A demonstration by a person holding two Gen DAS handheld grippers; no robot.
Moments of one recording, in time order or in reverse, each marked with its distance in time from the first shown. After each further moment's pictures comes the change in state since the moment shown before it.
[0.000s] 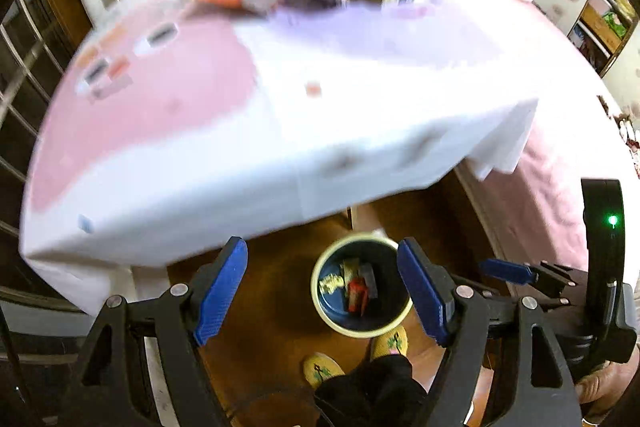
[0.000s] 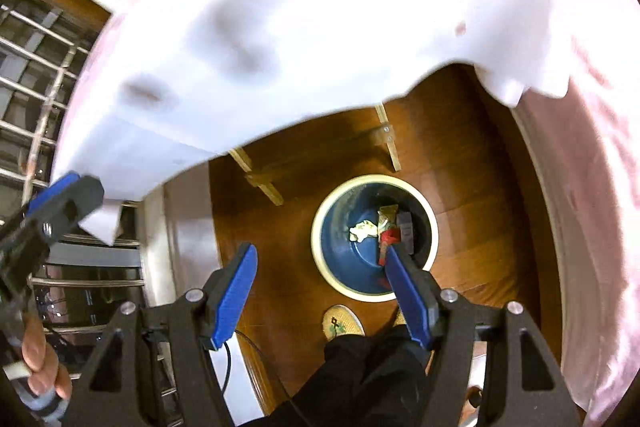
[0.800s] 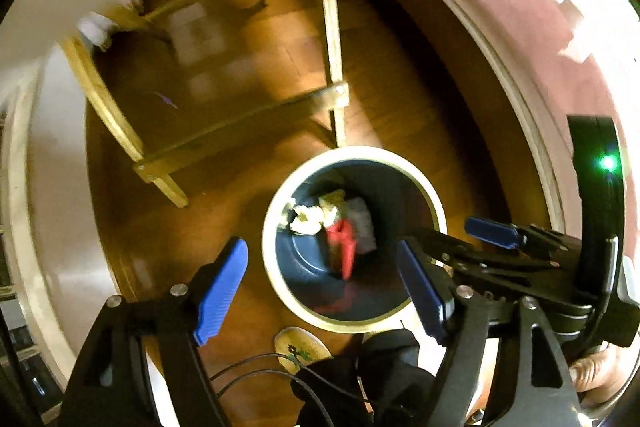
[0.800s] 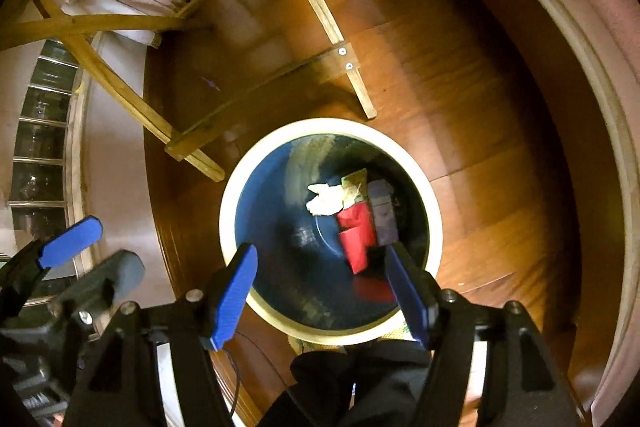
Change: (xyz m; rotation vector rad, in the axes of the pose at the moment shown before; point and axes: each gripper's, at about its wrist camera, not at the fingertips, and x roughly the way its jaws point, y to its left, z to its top) left arm 0.268 -0.032 -0.086 0.001 0.280 -0.042; right arm 0.223 -0.104 -0.021 0.095 0.146 -0.039
